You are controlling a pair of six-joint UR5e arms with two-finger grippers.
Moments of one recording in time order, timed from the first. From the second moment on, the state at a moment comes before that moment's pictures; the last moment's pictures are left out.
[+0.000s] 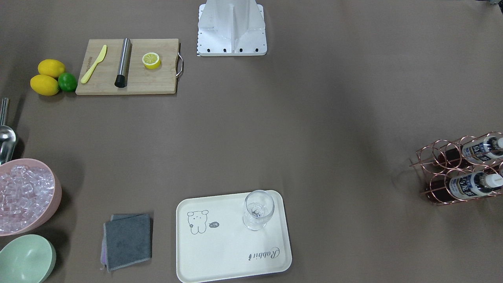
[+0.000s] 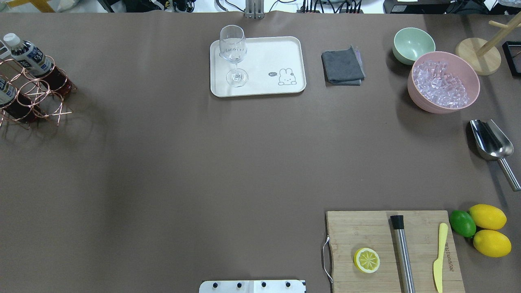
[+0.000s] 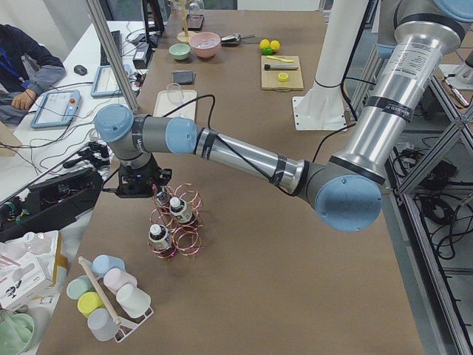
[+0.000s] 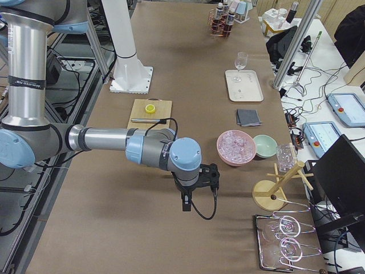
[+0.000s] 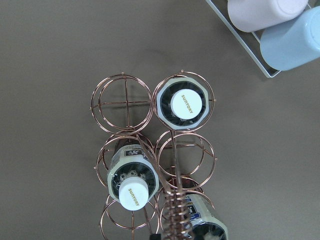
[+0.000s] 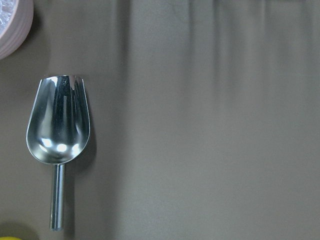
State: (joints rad) left arm -1.58 -1.98 -1.49 -1.27 -2.50 -1.66; right arm 1.75 -1.70 1.75 -1.74 2.35 -0.27
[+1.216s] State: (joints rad) left arm -1.53 -2.14 -1.53 -1.20 -2.57 -1.70; right arm 1.75 -1.70 1.76 -1.74 2.39 -0.27
